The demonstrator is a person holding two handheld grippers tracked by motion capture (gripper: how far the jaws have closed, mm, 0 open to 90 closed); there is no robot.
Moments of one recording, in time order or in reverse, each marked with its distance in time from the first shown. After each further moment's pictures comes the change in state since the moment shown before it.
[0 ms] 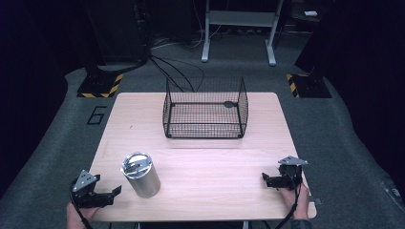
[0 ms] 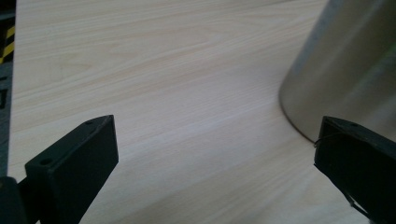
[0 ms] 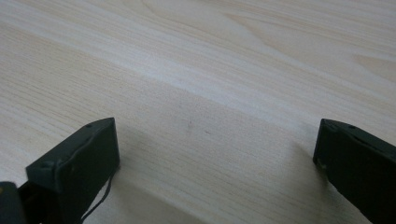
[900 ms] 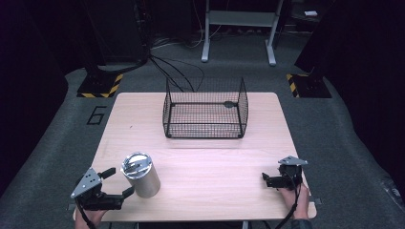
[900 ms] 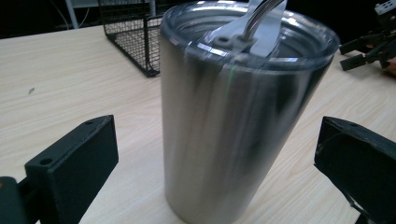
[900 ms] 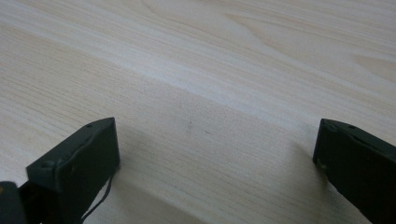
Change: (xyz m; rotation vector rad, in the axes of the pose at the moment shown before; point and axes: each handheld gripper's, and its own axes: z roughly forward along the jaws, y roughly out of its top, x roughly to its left) left arm -0.055 0.050 -0.022 -0.191 -0.211 0.079; right arm 0.000 0.000 0.000 0.000 0.000 -0.001
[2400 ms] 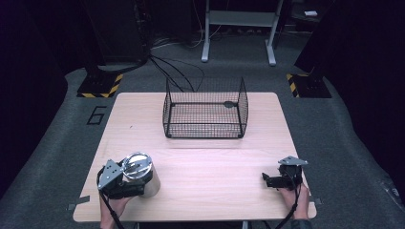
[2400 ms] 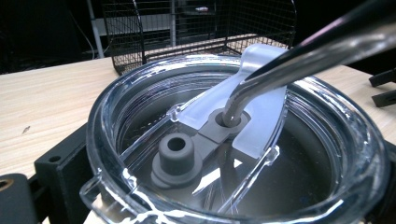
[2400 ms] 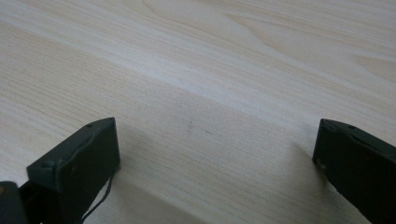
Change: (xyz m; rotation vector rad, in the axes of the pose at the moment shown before) left arm -0.023 0.016 0.048 -0.085 0.110 0.014; right arm 0.000 0.000 0.000 0.000 0.001 -0.004
